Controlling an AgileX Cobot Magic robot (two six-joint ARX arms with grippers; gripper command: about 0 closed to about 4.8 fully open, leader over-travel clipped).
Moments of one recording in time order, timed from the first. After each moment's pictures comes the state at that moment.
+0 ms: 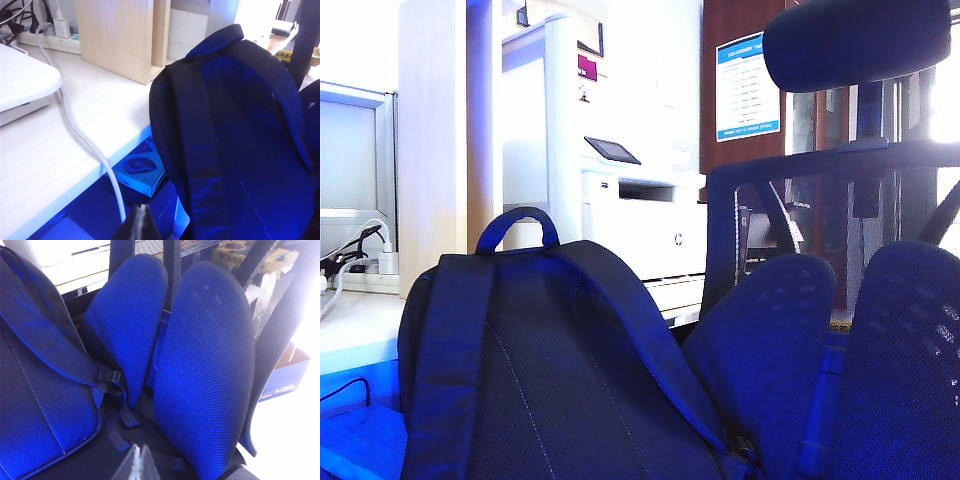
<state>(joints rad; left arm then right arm) -0.04 0.00 0.01 -0.16 0.07 -0.07 0.14 0.08 0.01 -0.18 0.02 0.05</state>
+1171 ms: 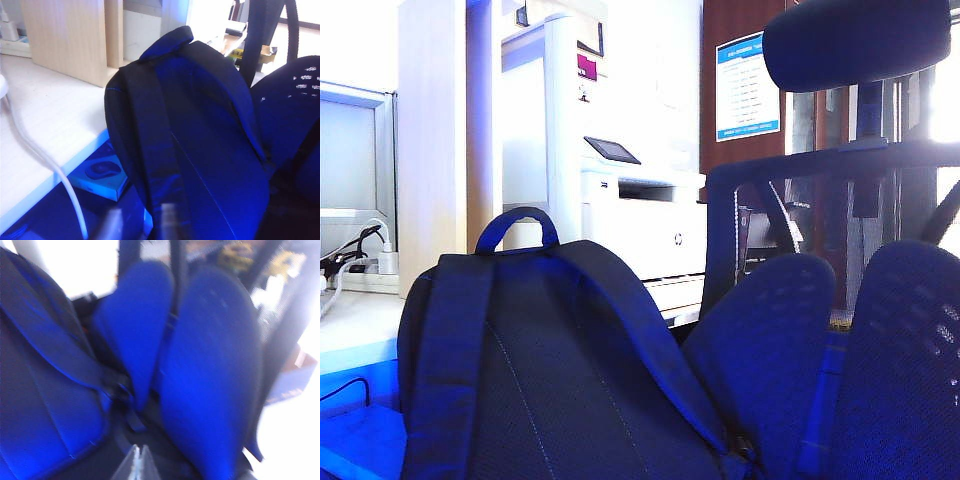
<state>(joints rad) -0.04 0.00 0.02 -0.16 0.22 -0.07 0.14 0.08 0.02 -0.16 -0.01 0.05</state>
